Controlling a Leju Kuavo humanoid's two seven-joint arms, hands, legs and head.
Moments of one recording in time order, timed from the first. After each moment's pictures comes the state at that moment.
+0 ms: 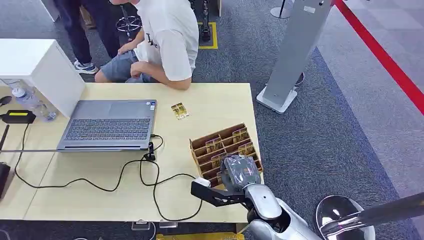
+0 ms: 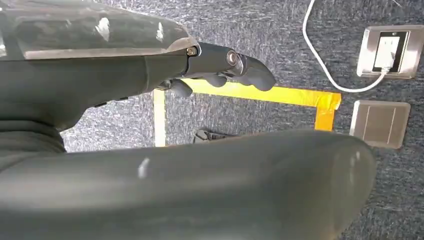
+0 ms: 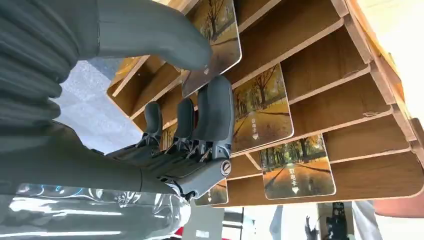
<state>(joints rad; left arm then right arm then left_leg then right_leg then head) -0.10 0.15 -1.05 -0.20 1.31 0.08 -0.24 -0.28 -0.21 0.84 -1.56 0.94 0.05 0.54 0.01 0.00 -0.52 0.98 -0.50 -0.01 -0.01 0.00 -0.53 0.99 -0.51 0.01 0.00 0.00</state>
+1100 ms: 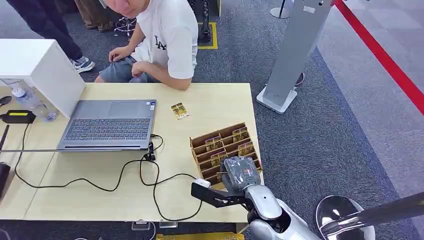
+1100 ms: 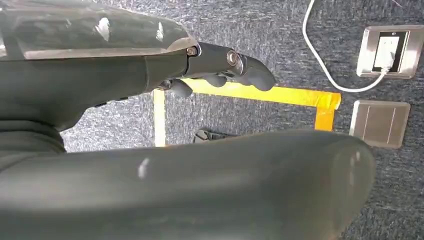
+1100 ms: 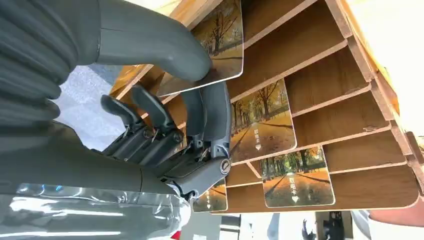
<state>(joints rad) -0.10 0.15 -1.05 -0.20 1.31 0.08 -0.24 -0.28 -0.21 0.83 -1.55 0.93 0.04 0.53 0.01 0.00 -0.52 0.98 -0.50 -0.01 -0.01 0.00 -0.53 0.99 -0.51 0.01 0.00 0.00</state>
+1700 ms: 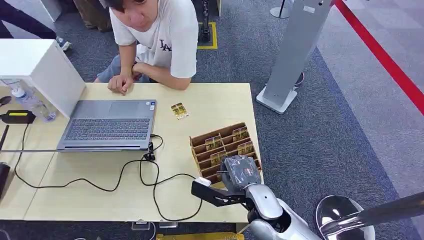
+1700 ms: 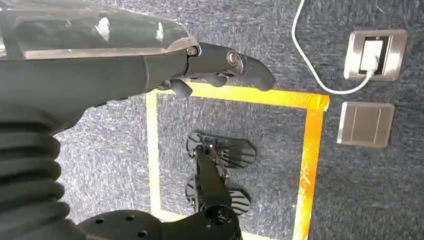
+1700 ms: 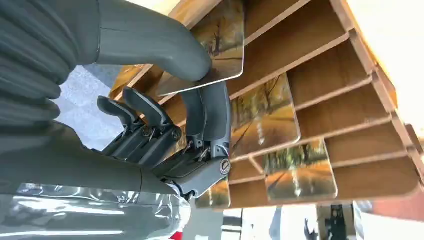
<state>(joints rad) -0.10 0.16 -1.05 -0.20 1.30 0.07 -0.28 -0.28 -0.21 0.83 -1.57 0.93 0.02 0.53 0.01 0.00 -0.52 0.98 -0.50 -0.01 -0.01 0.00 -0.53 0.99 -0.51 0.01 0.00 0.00</state>
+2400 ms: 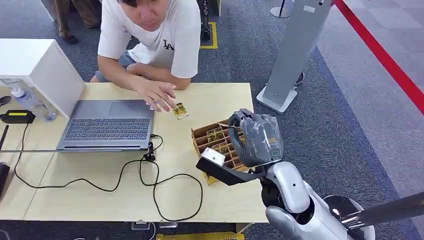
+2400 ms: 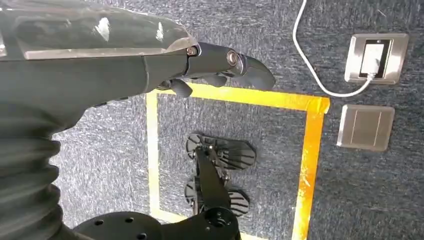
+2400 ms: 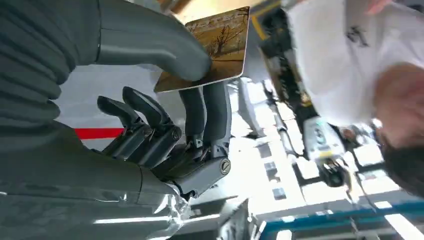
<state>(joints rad) -0.10 0.16 -1.05 -0.20 1.31 0.07 -0.28 -0.39 -0.26 0.76 -1.88 1.04 -0.16 0.45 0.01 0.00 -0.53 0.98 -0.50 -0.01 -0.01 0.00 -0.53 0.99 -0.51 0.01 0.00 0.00</state>
